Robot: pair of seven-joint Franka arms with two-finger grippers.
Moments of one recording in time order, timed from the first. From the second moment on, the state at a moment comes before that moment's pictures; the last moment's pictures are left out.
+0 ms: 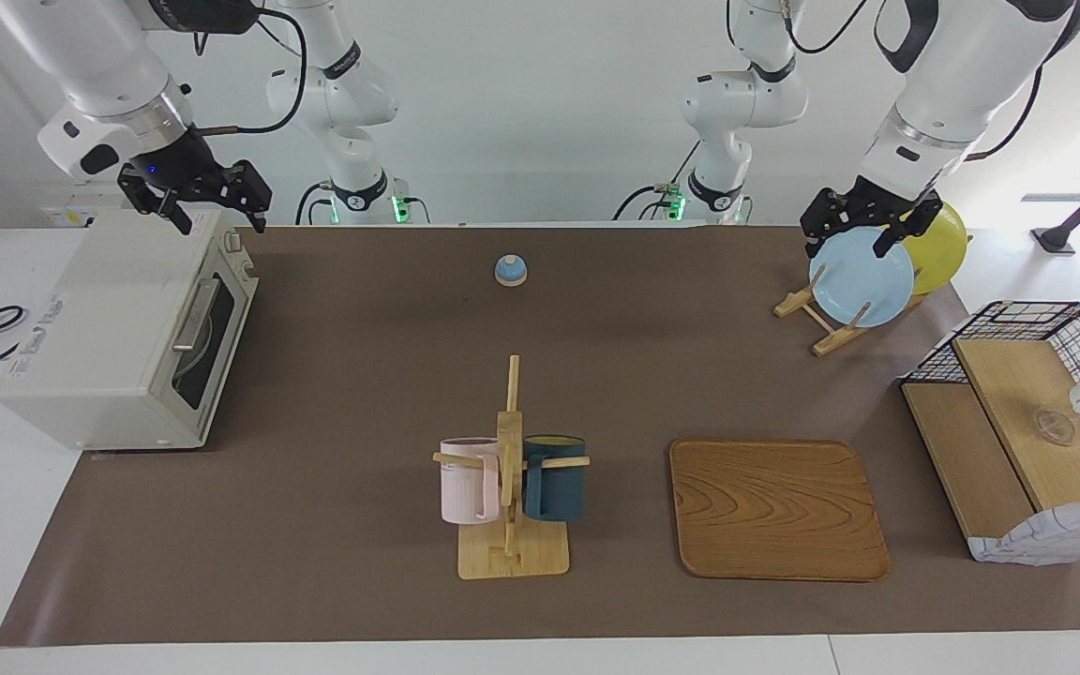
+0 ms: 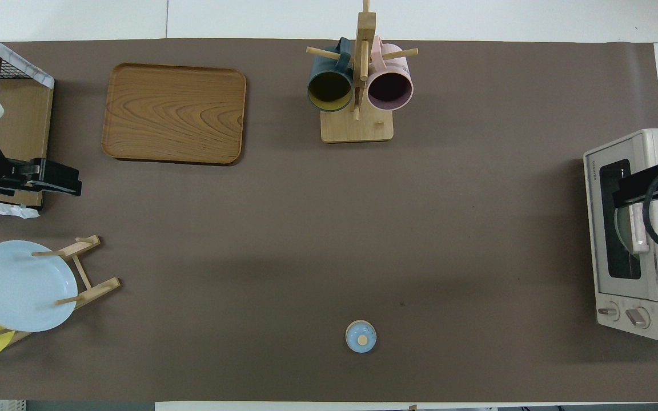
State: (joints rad) left arm -0.04 -0.05 -0.09 -1.64 -0.01 1.56 -0.05; right arm -0.02 -0.02 -0.01 -1.54 0.00 1.39 -0.03
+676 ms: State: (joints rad) left arm -0.04 -0.05 -0.09 -1.64 -0.01 1.56 -0.05; right arm -0.03 -0.02 -0.01 -1.57 -0.01 1.44 -0.04
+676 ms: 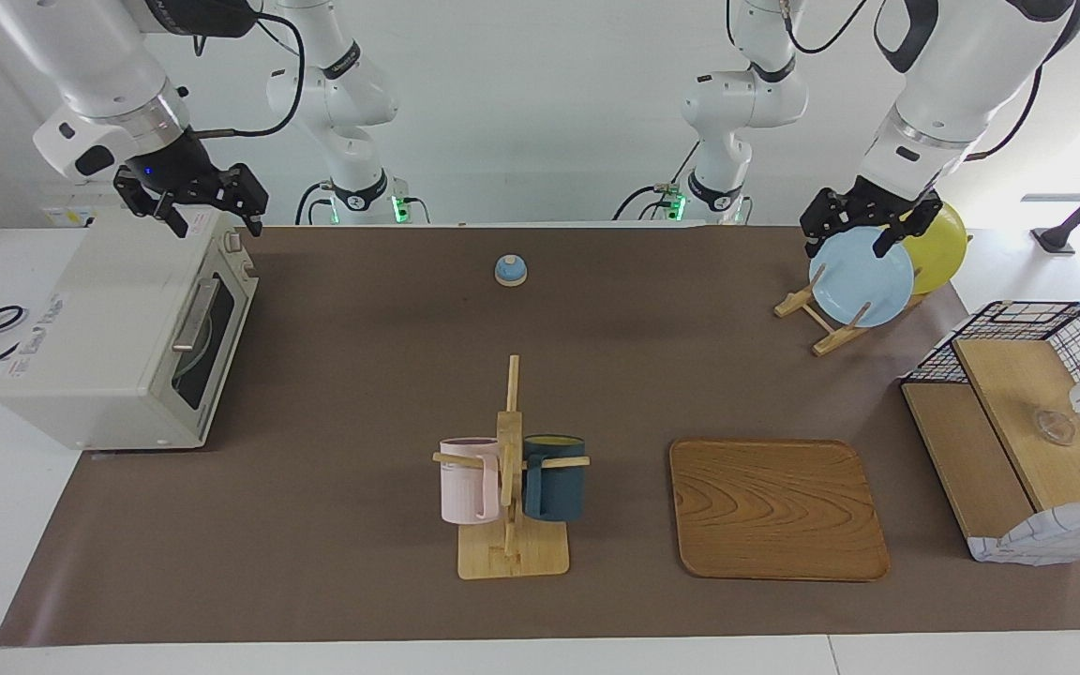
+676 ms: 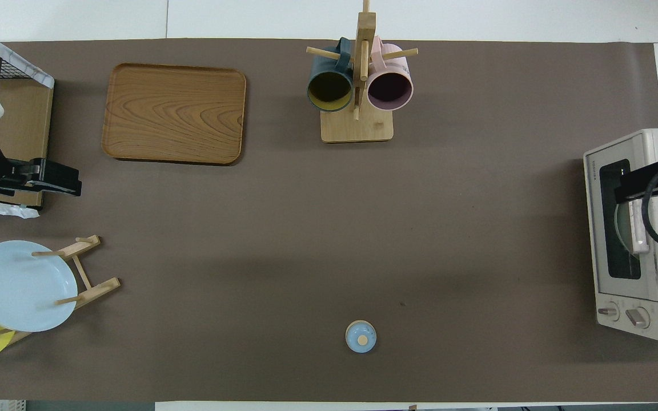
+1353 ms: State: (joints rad) left arm -0.04 -0.05 -0.09 -1.64 -0.01 1.56 -0.05; right arm -0.10 -0.13 -0.02 -1.96 -0.13 1.78 -0.16
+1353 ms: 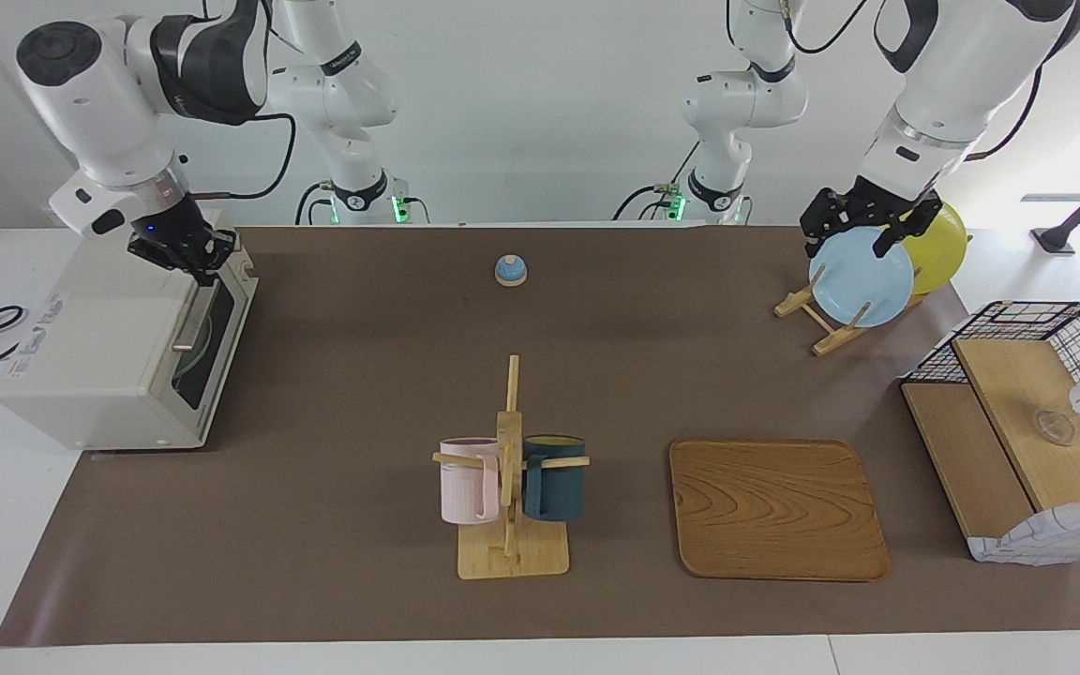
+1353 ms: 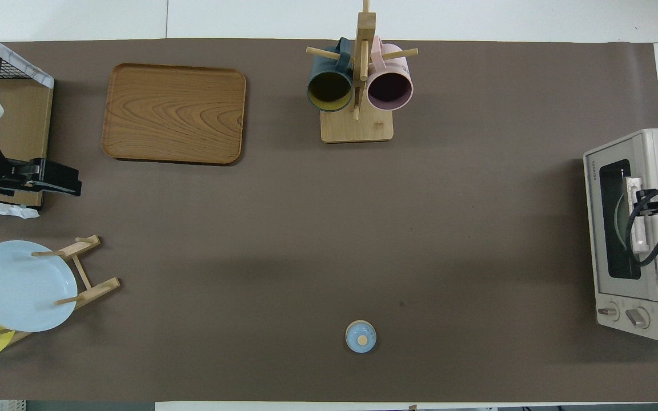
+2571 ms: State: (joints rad) left arm -0.04 -0.05 -0.09 -1.64 -0.01 1.55 -0.05; right arm -0.18 -0.12 -0.01 -2.09 -0.18 1.92 -0.21
